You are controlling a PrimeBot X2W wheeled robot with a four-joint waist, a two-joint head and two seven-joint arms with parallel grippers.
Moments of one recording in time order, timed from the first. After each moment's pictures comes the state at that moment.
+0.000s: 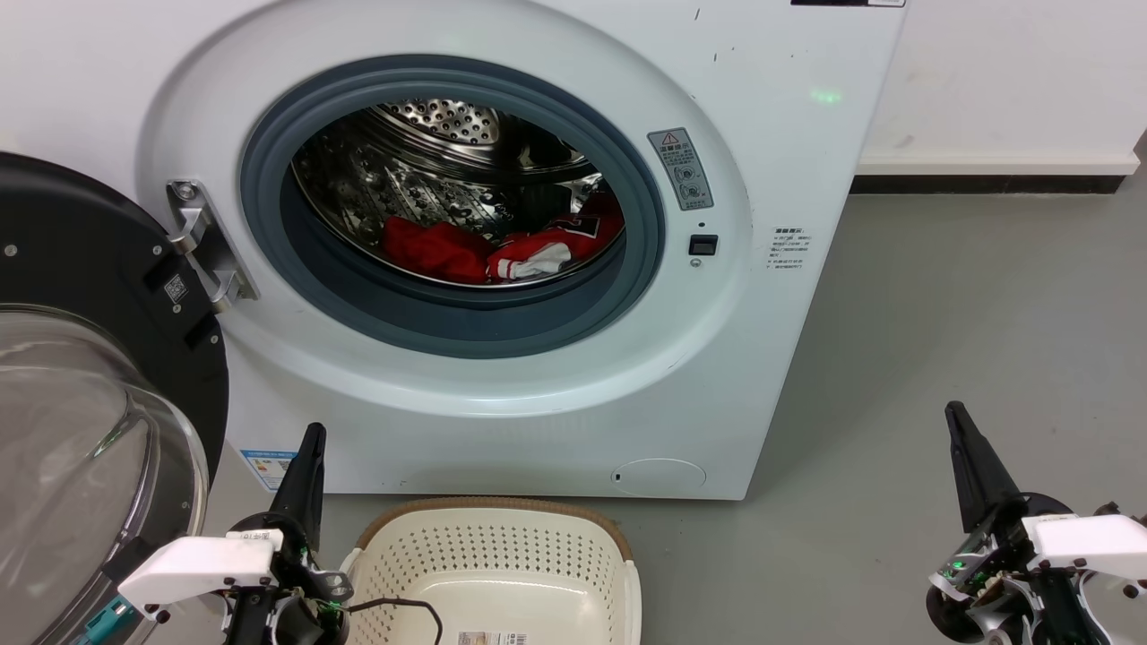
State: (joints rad) left arm -0.11 0.05 0.11 0.25 -1.61 -0.13 0.11; right arm -0.10 -0.05 -0.11 0.25 1.61 0.13 0.11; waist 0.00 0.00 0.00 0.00
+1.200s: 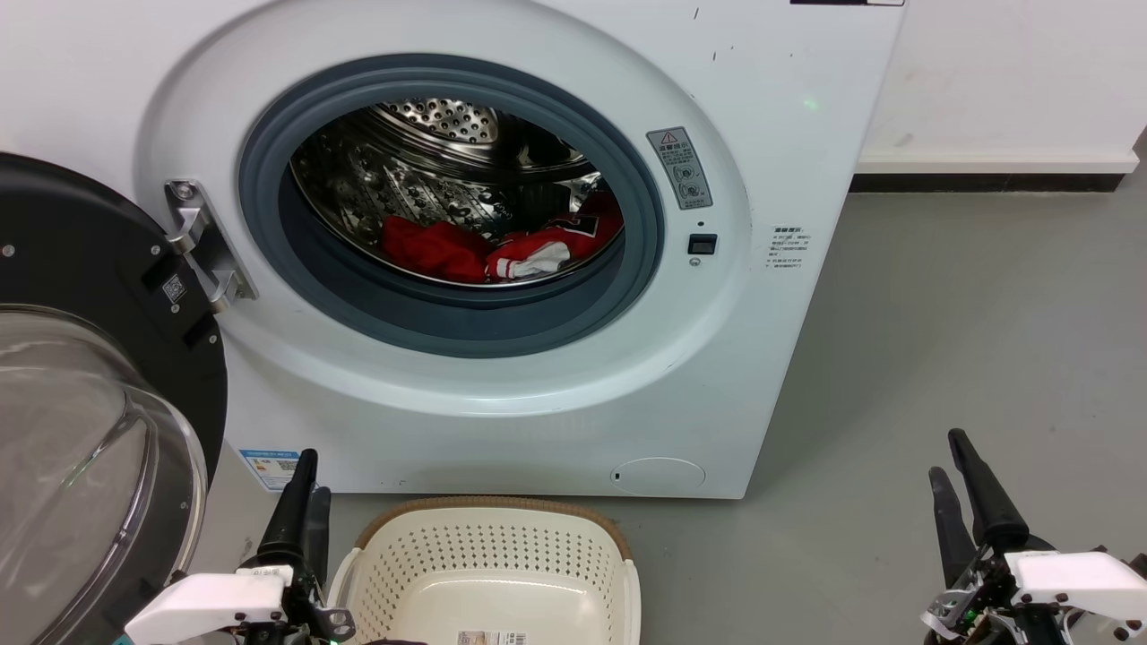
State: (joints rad) left arm -0.05 0.05 0.11 0.28 -1.57 -0.13 0.07; right arm -0.06 -0.04 -0.10 0.29 1.59 0.13 0.07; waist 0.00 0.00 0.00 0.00
